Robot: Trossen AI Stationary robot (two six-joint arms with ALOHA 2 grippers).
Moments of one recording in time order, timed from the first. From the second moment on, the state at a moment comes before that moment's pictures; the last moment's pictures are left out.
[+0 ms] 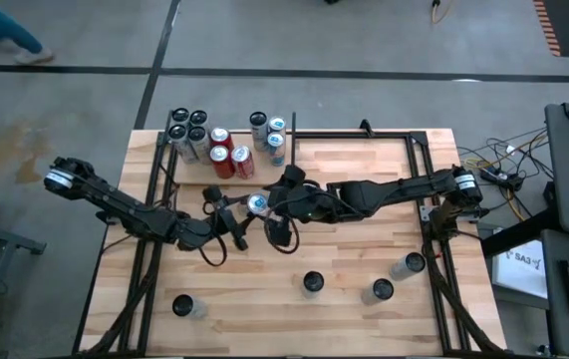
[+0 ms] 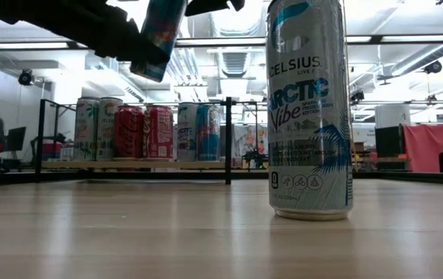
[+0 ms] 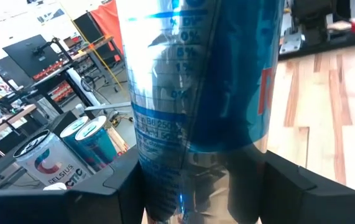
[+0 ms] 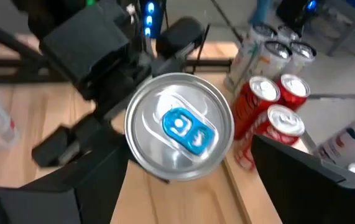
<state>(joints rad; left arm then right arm) -0.37 1.22 0.54 0.43 -0.96 0.20 0.13 1.79 1.70 -0.39 0.39 0.03</state>
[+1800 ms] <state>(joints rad) -0.39 1.11 0.54 0.43 -1.12 0.31 -0.03 2.01 2.14 -0.93 0.31 0.00</state>
